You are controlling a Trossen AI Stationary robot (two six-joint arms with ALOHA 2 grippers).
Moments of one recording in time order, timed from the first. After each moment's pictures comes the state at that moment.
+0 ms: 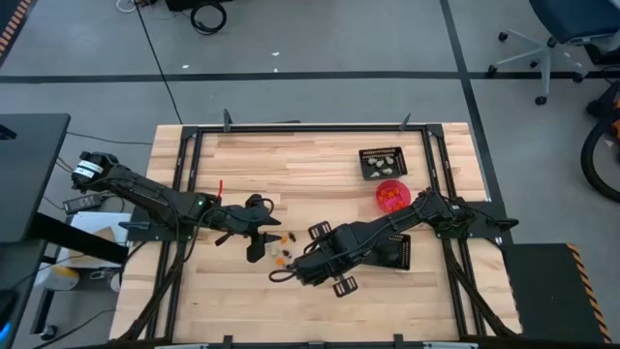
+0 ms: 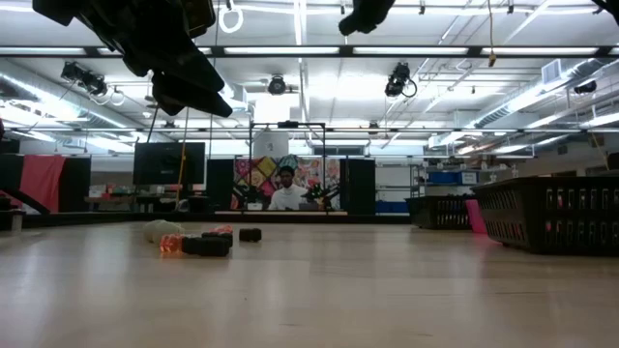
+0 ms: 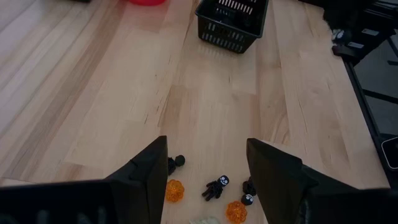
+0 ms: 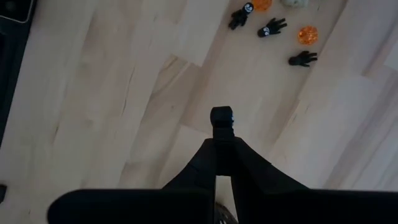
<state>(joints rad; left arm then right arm) -0.29 1.19 0.66 -0.07 -0.21 -0.41 0.41 2.24 2.34 -1.52 0.11 0.00</state>
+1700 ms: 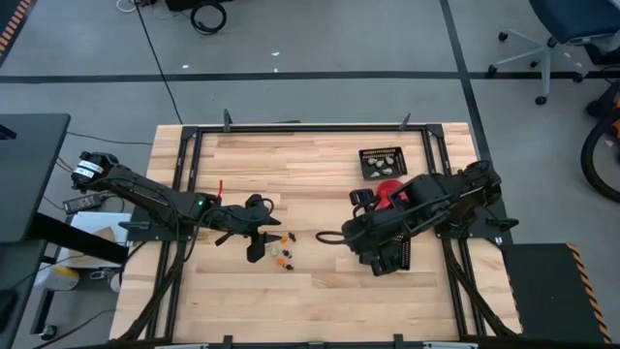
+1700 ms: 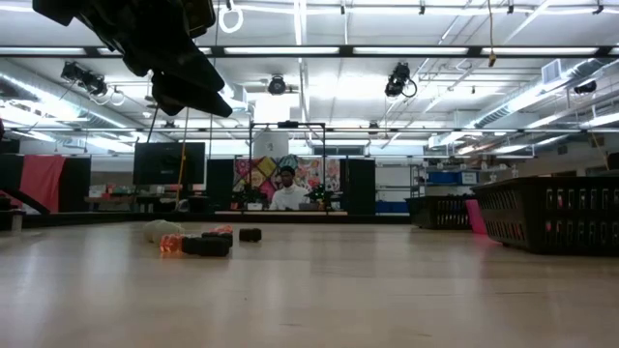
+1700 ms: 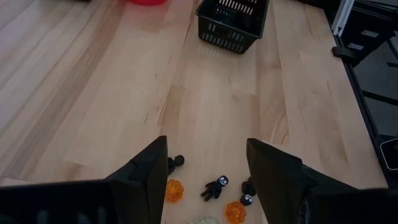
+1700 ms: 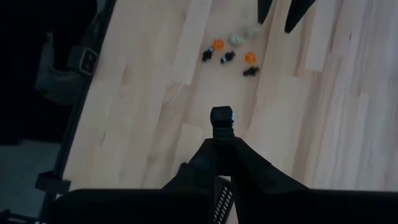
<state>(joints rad) -0.29 1.19 0.66 -0.07 -0.21 -0.42 0.44 1.84 2.29 -1.57 0.16 0.15</state>
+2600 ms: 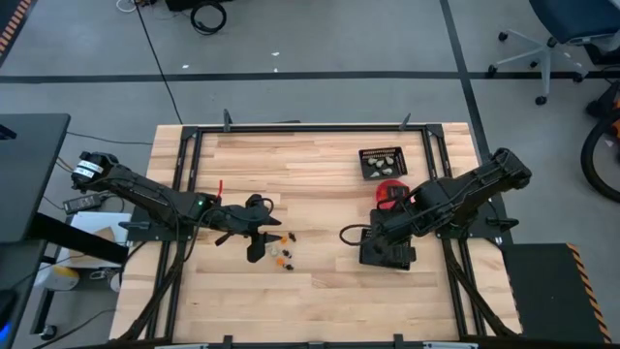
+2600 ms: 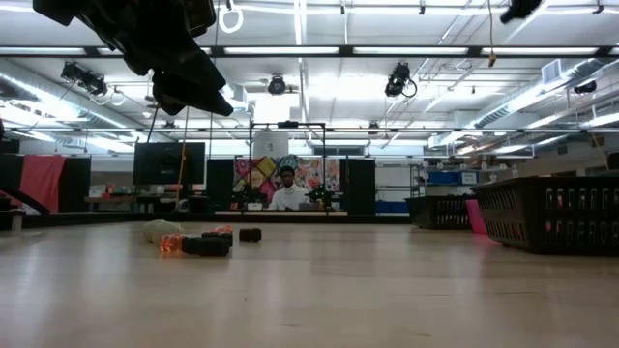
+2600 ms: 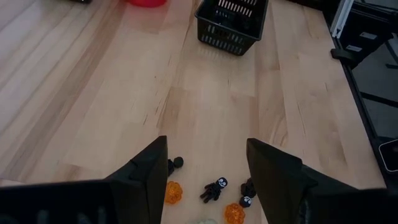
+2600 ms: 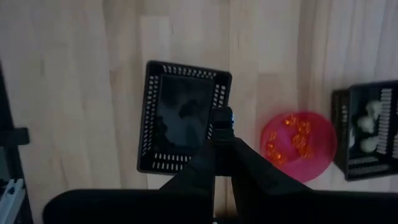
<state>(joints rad) -0.29 1.19 0.66 -0.06 -0.21 -0.42 0.44 1.54 1.64 -1.55 0.16 0.44</state>
